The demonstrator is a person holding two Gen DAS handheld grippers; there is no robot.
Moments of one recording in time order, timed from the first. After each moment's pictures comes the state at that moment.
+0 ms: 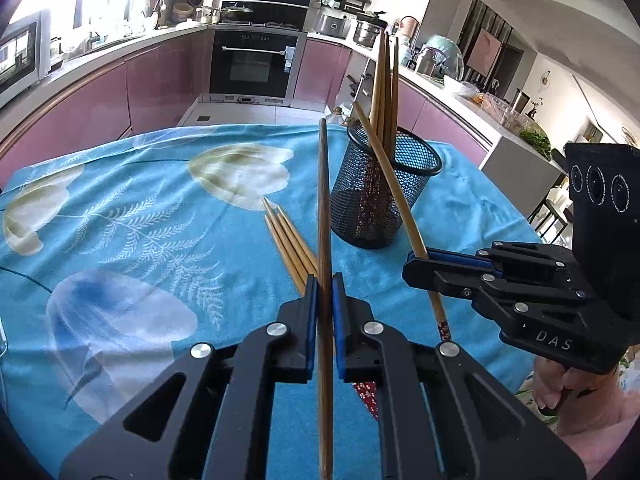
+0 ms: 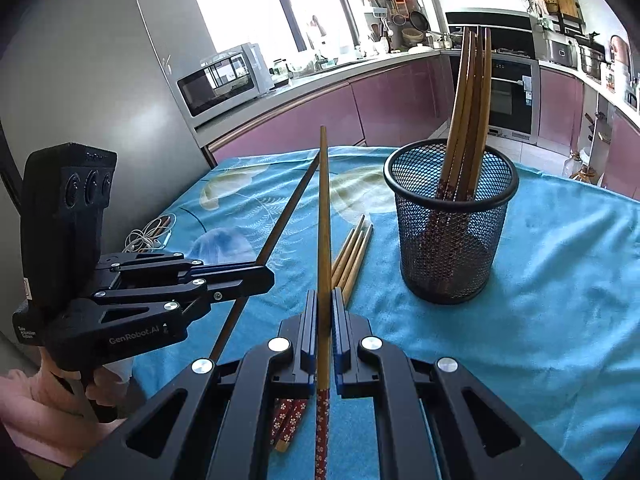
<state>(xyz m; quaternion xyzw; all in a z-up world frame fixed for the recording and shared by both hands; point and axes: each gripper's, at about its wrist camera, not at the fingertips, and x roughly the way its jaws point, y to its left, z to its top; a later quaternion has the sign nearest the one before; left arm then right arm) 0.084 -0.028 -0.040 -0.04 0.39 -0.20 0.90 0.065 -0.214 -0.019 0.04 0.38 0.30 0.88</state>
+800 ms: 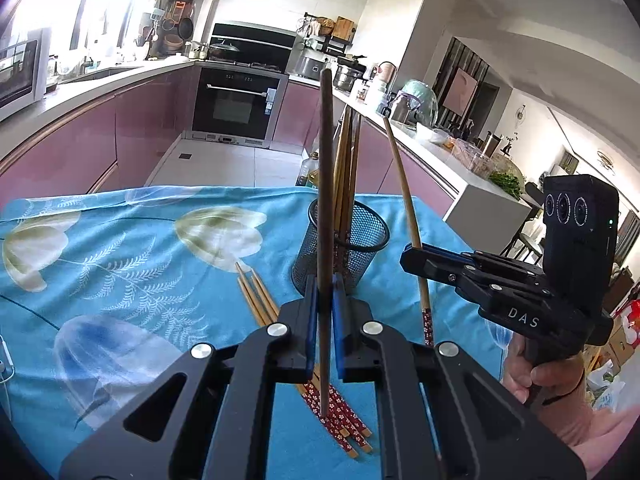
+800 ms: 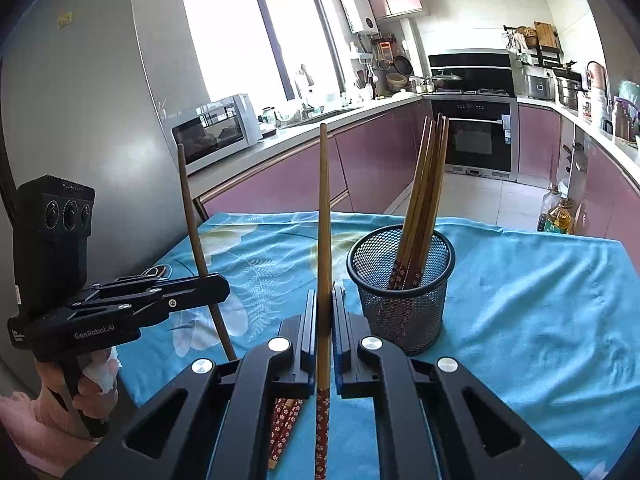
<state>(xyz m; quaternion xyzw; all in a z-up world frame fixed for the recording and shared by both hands) 0.066 -0.024 0.021 -0.08 0.32 -0.23 0.92 0.066 -0.248 0.025 0.05 0.30 0.27 0.91</state>
